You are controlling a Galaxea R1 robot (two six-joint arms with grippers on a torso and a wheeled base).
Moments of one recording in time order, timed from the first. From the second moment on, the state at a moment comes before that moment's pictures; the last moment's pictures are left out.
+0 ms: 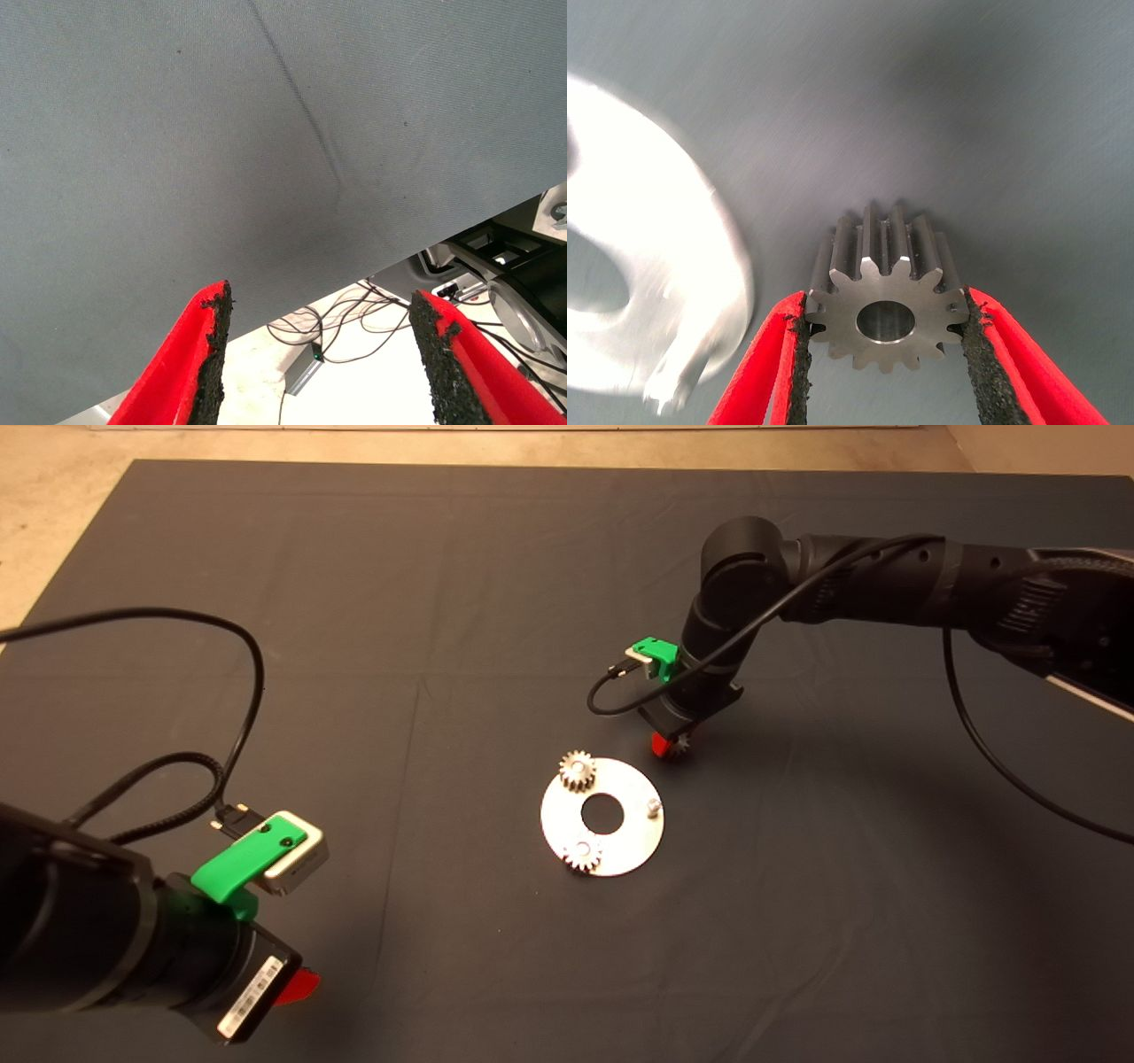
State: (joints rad) left arm -0.41 2.01 -0.32 0.31 1.49 -1.20; right arm 0.35 2.76 -1.41 -0.20 -1.49 0.77
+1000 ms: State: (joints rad) left arm -0.41 2.02 -0.32 0.31 1.48 -1.20; right arm 0.46 2.58 -0.98 -0.19 -1.52 0.91
